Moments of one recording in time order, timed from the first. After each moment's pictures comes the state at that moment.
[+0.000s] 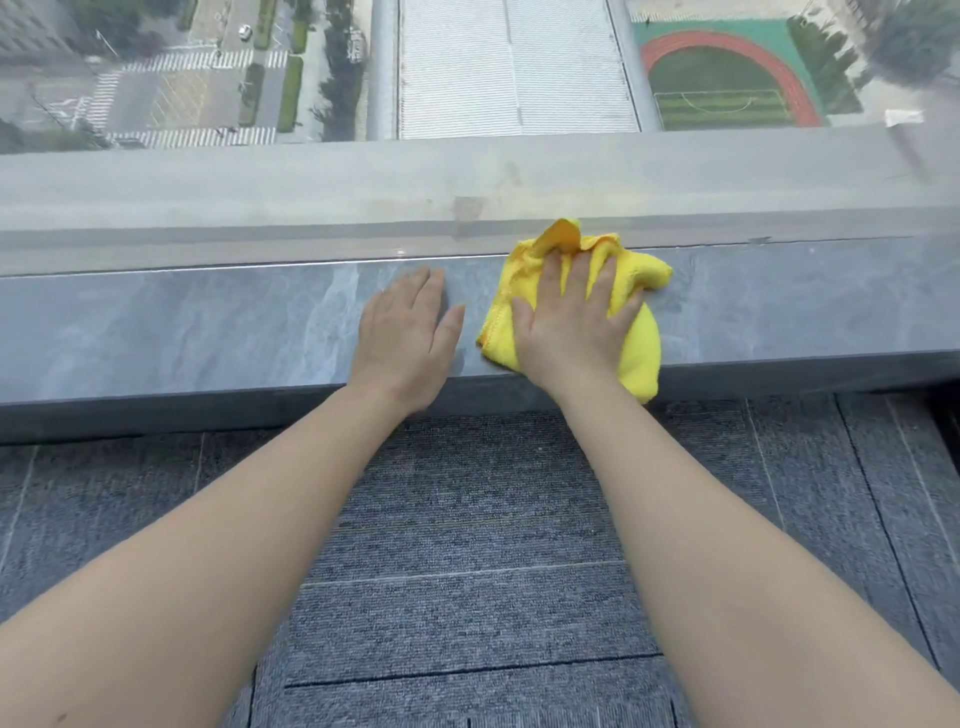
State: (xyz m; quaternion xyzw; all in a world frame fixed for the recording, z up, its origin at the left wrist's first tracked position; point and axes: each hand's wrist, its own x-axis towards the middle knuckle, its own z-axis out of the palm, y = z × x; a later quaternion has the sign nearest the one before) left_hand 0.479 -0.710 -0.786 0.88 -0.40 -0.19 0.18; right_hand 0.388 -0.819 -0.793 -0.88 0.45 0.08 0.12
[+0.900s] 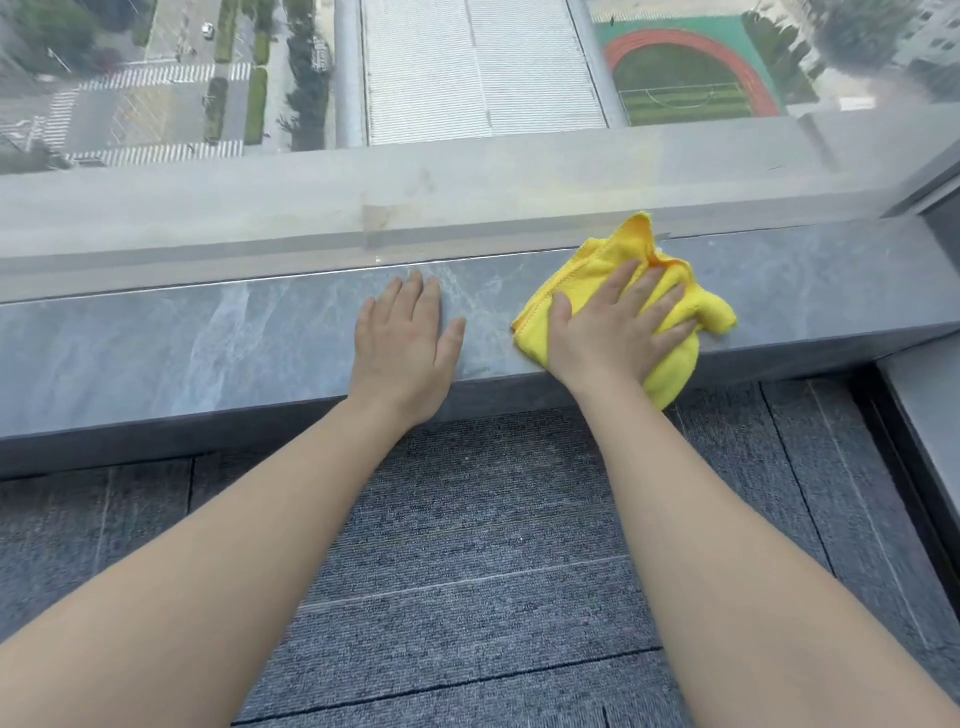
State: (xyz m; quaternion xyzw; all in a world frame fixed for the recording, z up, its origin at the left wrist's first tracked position) left_hand 0.423 -0.771 -0.791 0.88 -0.43 -0.18 0.13; right_hand 0.319 -0.887 -0.795 -0.78 0.61 0.07 0.14
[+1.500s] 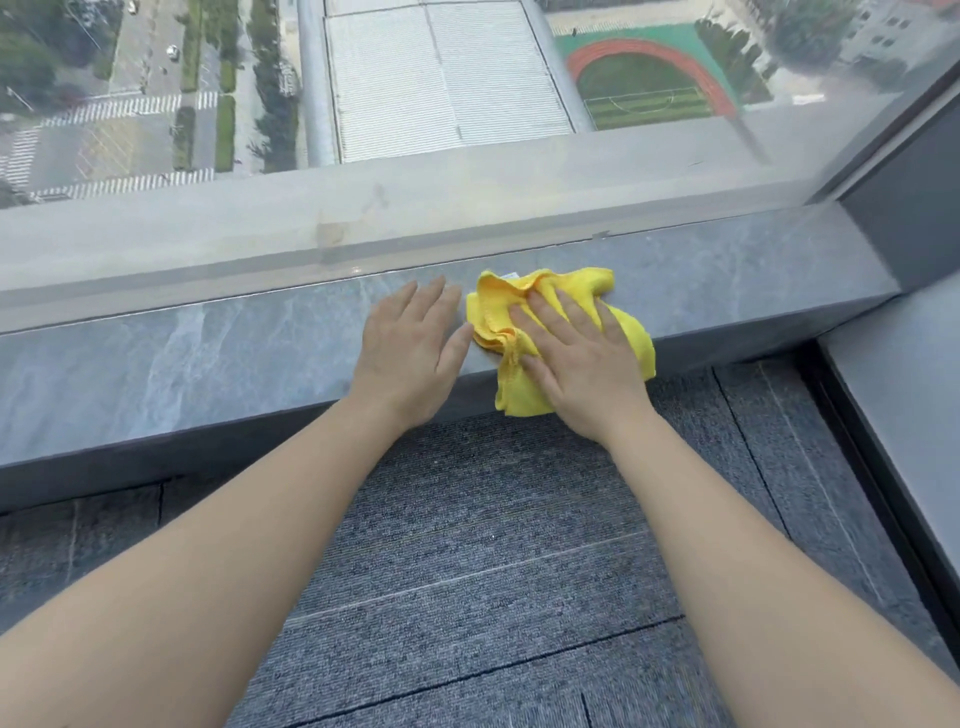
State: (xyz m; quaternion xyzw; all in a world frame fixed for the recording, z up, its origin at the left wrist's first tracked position) left_hand 0.398 -0.791 -0.781 0.83 -0.52 -0.16 0.14; right_hand 0.252 -0.890 -0.797 -0.95 0.30 0.04 0.08
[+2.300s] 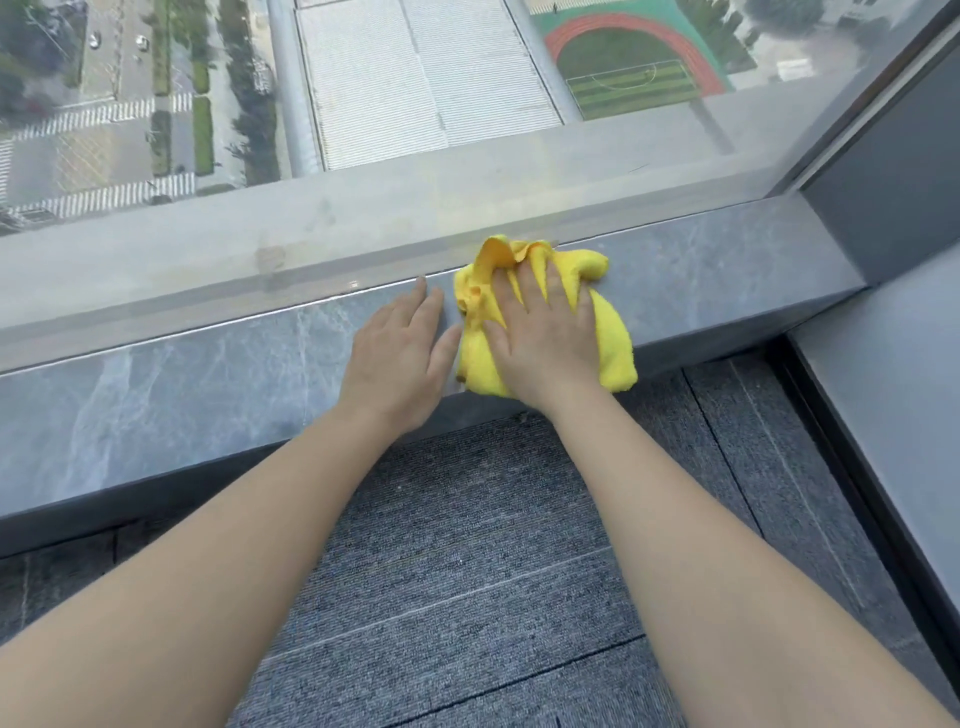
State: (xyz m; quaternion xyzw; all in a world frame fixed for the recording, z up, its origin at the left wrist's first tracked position) left_hand 0.382 -0.834 -0.785 0.83 -0.51 -0.18 0.14; right_hand 0.273 -0.927 -0.796 -0.90 0.41 0.04 0.11
